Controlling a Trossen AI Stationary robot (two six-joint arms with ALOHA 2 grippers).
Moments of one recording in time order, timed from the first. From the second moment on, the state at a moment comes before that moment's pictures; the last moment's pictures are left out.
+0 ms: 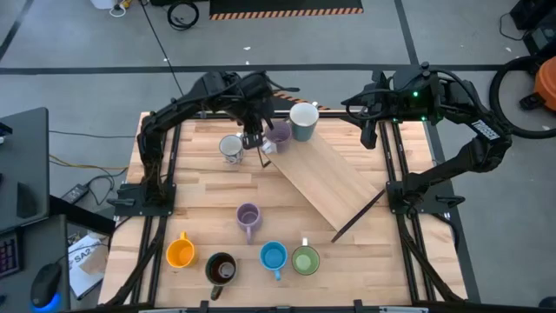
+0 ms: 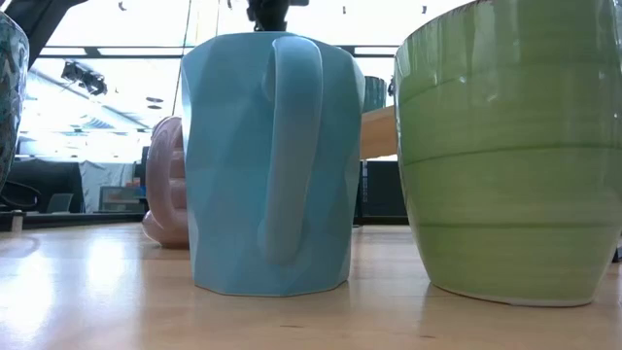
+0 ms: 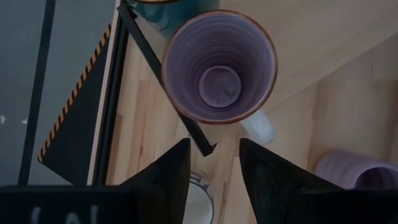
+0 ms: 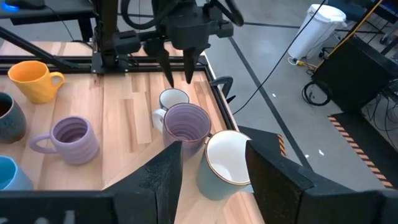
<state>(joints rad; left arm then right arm) 0.36 1.93 2.32 -1.50 -0.04 0.24 -0.15 1.26 1.90 -1.14 0.19 -0.12</state>
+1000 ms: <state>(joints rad) 0.39 1.49 1.42 -1.14 -0.01 0.19 -0.15 1.26 1.90 -1.11 0.19 -0.11</state>
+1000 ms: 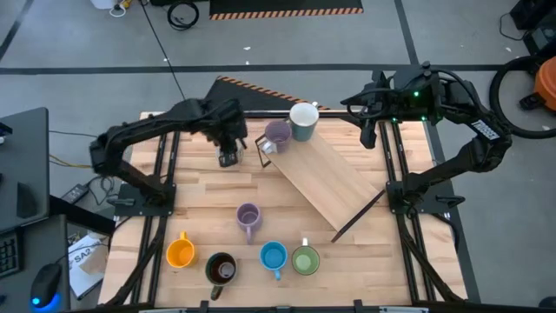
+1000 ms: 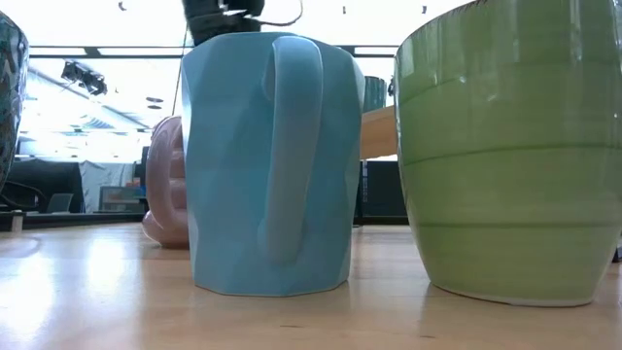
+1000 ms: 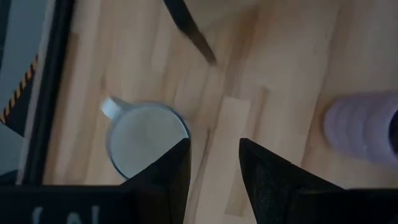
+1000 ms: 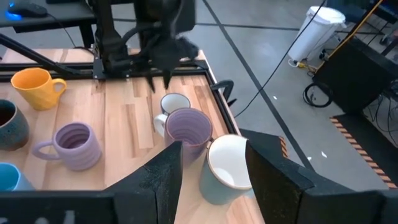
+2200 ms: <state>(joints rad) 0.40 1.47 0.95 -0.77 -0.16 0.59 -0.15 1.26 1.78 -1.06 0.17 0.00</state>
